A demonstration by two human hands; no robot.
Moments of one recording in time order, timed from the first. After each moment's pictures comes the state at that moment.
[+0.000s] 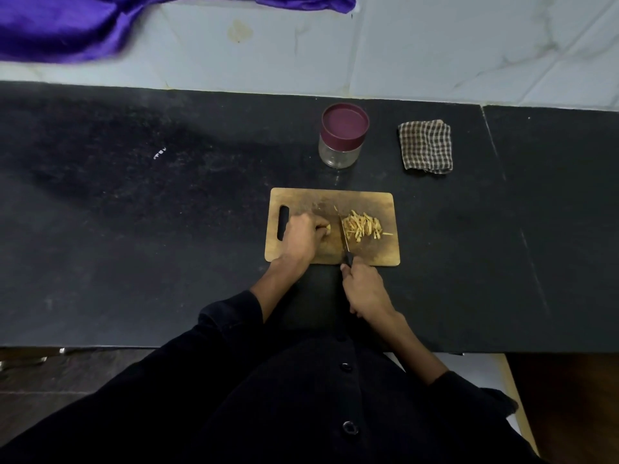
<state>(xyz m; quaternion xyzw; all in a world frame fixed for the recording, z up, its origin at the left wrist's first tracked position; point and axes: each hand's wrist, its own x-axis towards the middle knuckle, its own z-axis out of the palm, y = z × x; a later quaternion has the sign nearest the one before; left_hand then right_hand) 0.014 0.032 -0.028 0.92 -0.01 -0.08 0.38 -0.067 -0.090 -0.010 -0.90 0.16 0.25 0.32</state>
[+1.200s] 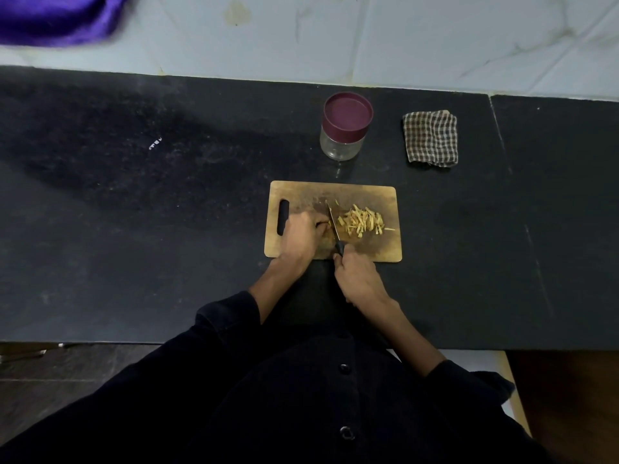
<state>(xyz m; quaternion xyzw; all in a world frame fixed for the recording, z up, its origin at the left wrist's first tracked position) 0.011 0.035 -0.034 0.92 -0.04 -0.06 0.38 -0.052 -0.082 -0.007 -0.93 0.10 0.24 0.27</state>
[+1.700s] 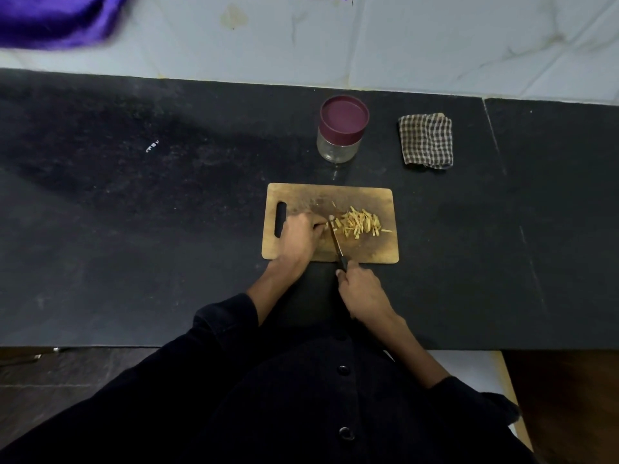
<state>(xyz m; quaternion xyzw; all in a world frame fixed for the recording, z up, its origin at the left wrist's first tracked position) 0.011 0.033 -0.034 0.93 -0.03 -0.06 0.37 -0.073 -0.094 -0.009 -0.92 0.12 0.27 0.26</state>
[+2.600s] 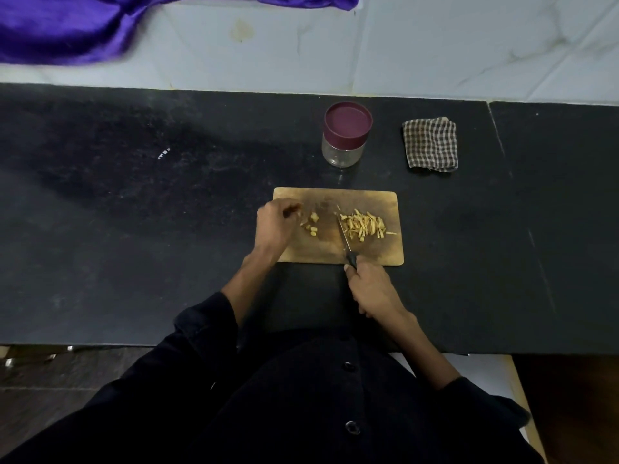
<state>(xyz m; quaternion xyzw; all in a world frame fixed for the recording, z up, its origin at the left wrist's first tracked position) 0.021 0.081 -0.012 0.89 0.03 0.00 0.45 -0.067 -0.103 -0.007 -0.91 0.11 0.26 0.31</state>
